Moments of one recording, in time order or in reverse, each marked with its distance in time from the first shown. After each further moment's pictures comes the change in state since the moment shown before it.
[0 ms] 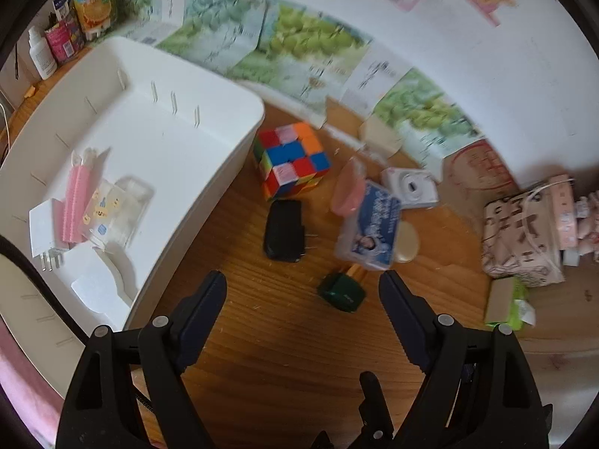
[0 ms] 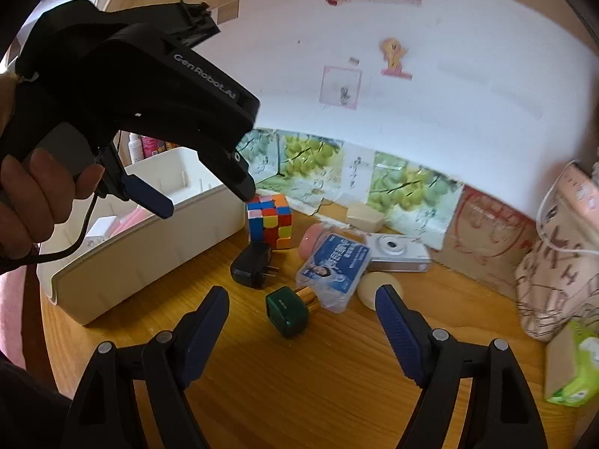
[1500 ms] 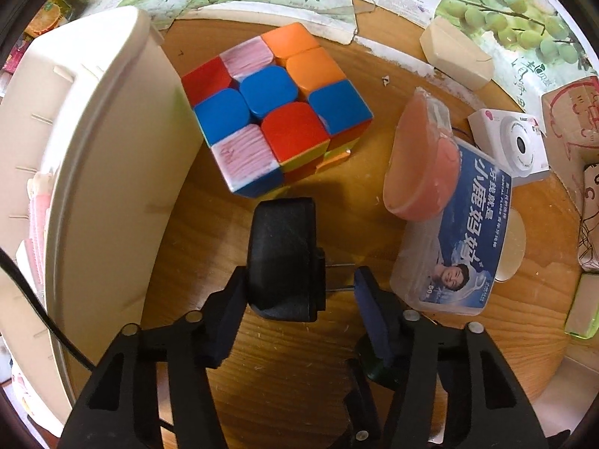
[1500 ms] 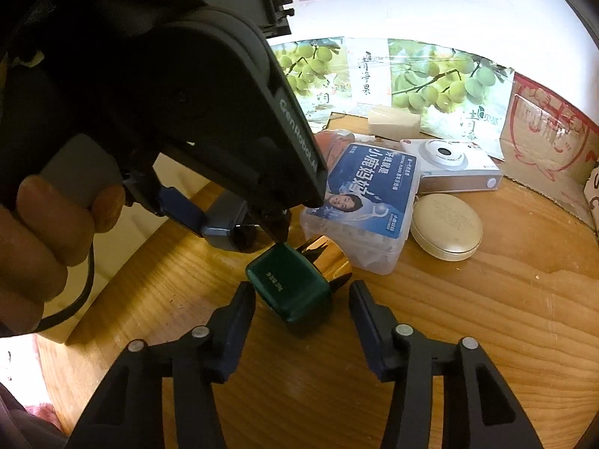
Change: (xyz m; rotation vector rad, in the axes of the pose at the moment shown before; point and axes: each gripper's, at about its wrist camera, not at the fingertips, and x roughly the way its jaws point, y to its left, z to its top) left arm 0.125 -0.024 0.037 0.087 0.229 0.274; right arm 0.096 -0.015 -0.023 0.168 0.216 0.104
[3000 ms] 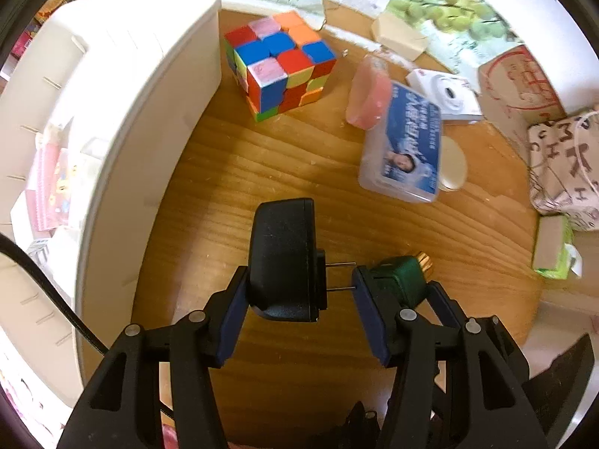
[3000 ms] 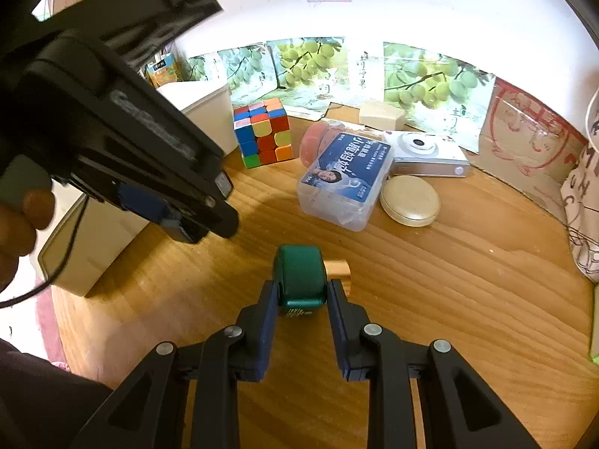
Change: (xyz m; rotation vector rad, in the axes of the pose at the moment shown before) left arm -0.035 0.020 -0.078 0.056 0.000 -0.162; right arm -0.062 -0.005 -0.015 -0.042 0.079 -0.031
